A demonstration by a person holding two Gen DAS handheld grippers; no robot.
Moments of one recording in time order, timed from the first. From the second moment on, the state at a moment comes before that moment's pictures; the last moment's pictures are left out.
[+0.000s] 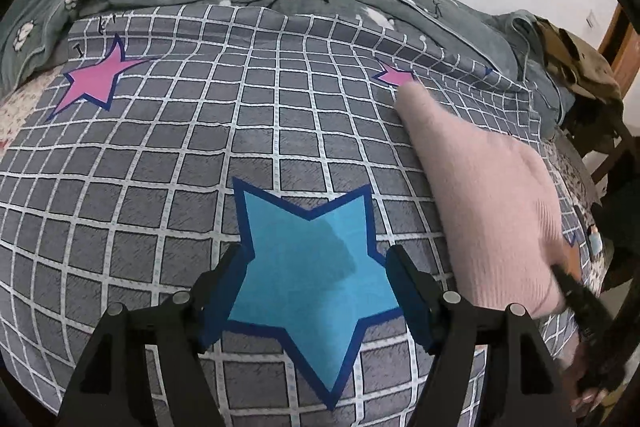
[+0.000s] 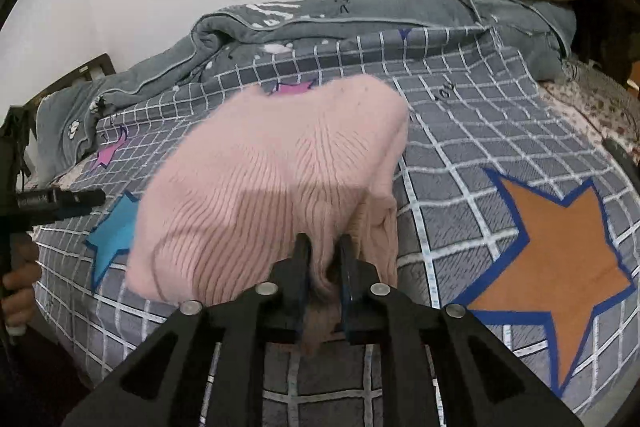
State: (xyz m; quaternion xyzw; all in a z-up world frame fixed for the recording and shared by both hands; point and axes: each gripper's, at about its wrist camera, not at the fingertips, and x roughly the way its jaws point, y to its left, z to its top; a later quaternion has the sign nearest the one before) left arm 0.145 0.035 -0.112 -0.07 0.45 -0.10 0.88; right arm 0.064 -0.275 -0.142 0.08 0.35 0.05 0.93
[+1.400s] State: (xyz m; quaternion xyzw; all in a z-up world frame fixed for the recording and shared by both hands) left arm 0.118 -0.036 -0.085 -0.03 0.44 -0.17 0.88; right arm 0.066 -0.320 -0.124 0.19 0.32 0.10 0.92
